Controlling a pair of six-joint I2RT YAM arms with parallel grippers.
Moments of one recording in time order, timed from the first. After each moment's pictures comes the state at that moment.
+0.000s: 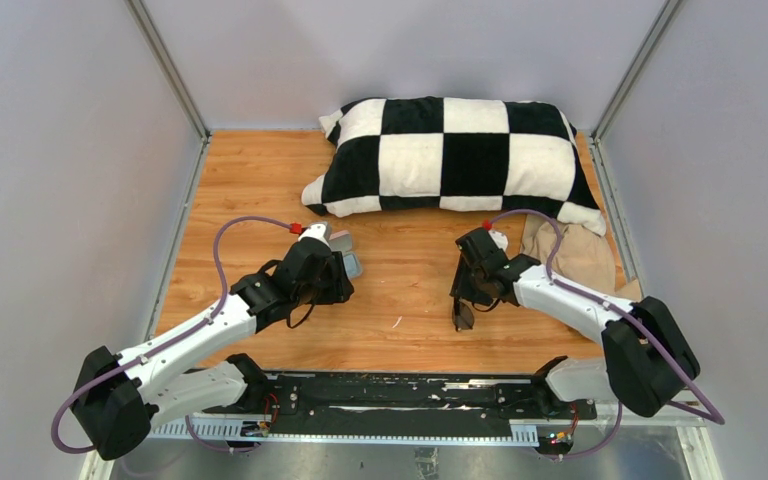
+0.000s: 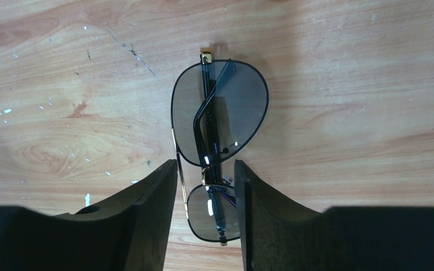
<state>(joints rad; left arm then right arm) -0.74 0.99 0.64 -0.42 -0.15 -0.69 0.61 1.31 0.69 -0.45 0.15 0.80</state>
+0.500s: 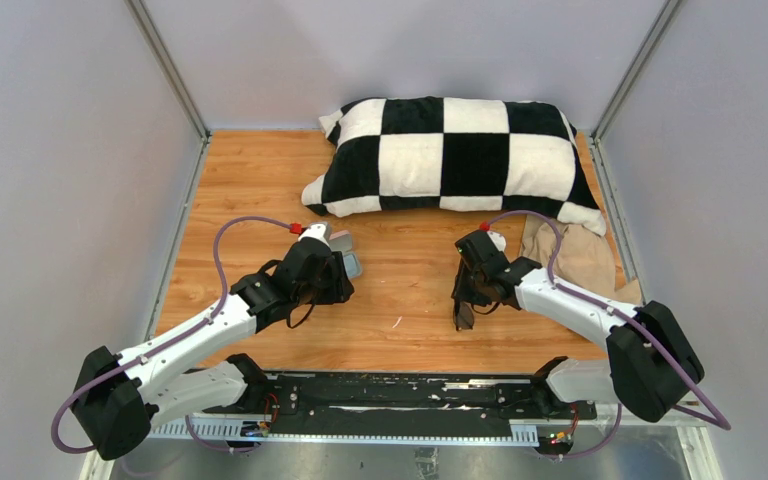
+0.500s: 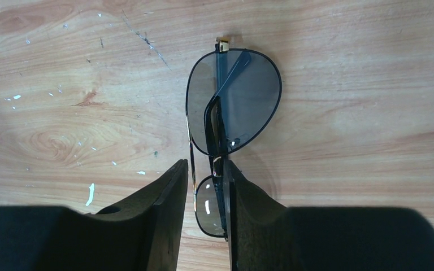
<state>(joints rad) -0.74 0.99 0.64 -0.42 -0.15 -0.69 0.63 1.27 0.67 -0.44 0.14 0.79</state>
